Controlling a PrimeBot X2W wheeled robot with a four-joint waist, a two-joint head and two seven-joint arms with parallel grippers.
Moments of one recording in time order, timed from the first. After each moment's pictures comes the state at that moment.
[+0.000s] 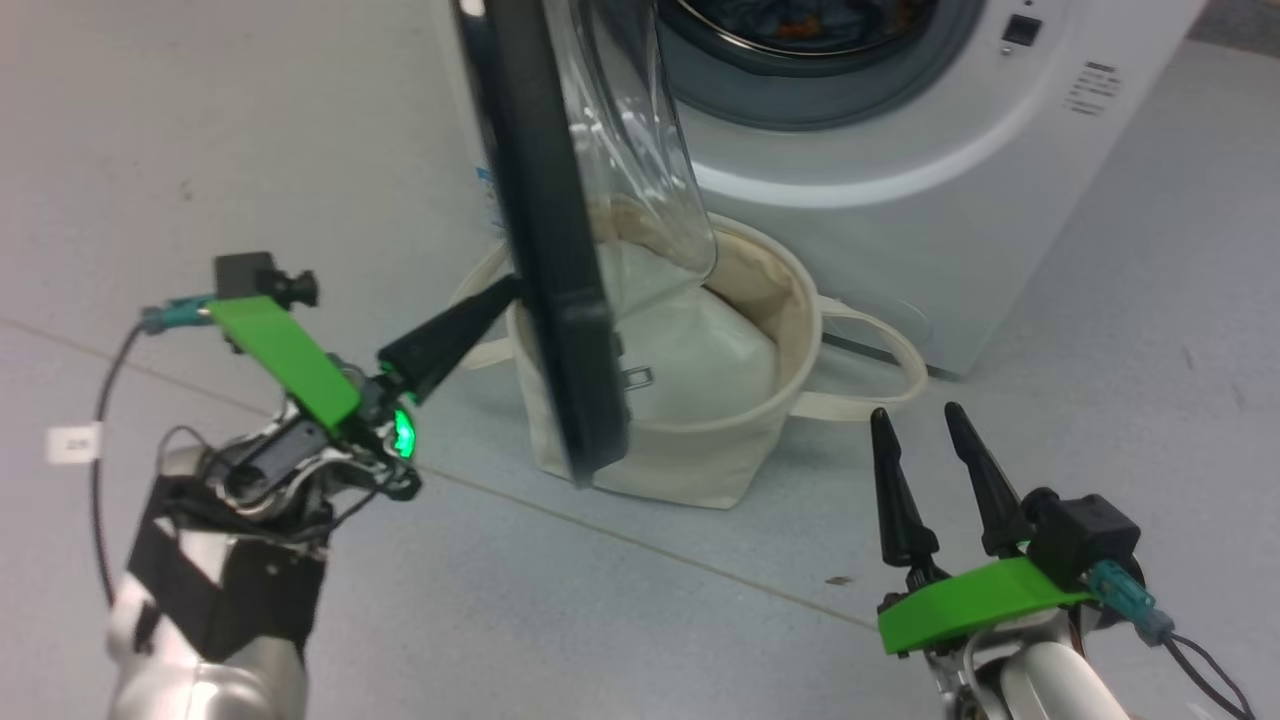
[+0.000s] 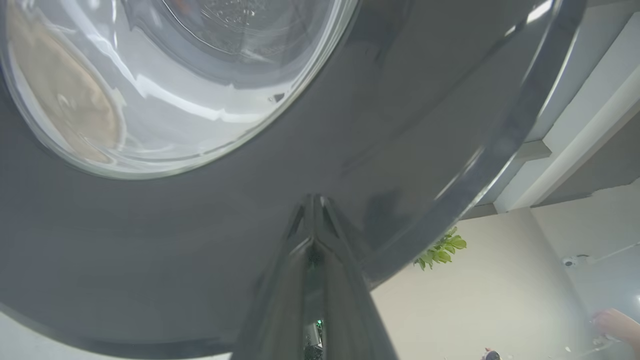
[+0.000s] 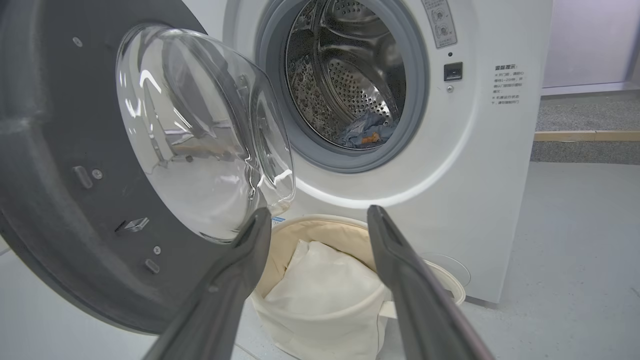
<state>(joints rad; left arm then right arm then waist) -0.63 0.10 -0.04 0.45 -1.53 -0.12 0.81 -0.14 -0.06 0.24 0.17 0.29 0.13 -0.25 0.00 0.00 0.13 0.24</state>
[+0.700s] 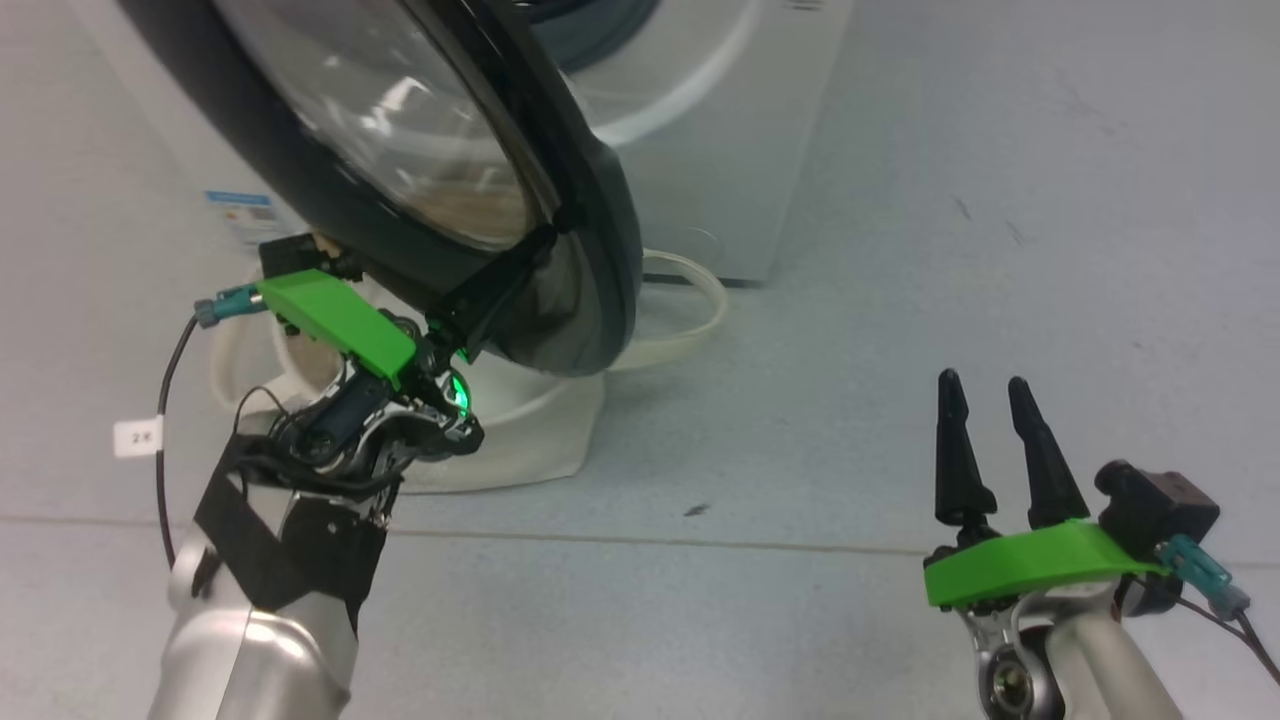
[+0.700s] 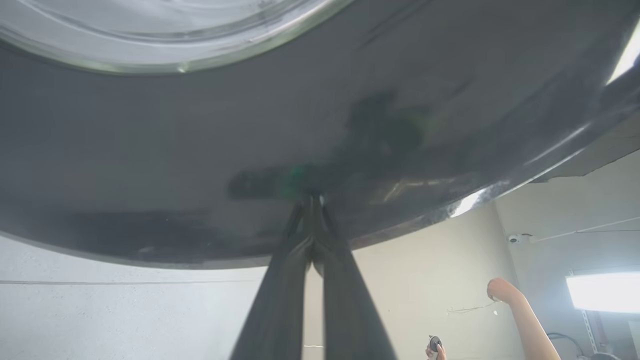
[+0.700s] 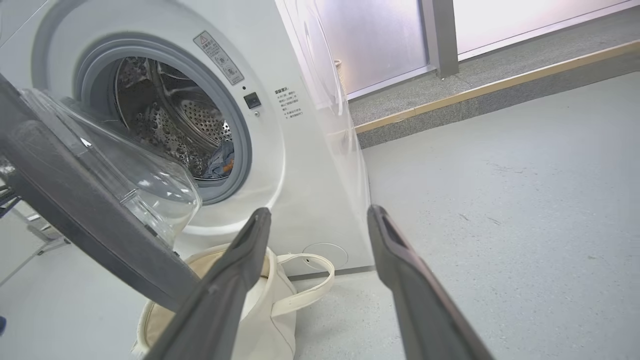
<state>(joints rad) -0.72 0.03 -0.16 0.60 -1.63 -0.12 0.60 -0.16 -0.06 0.15 0.18 0.43 0.13 -0.25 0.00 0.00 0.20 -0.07</state>
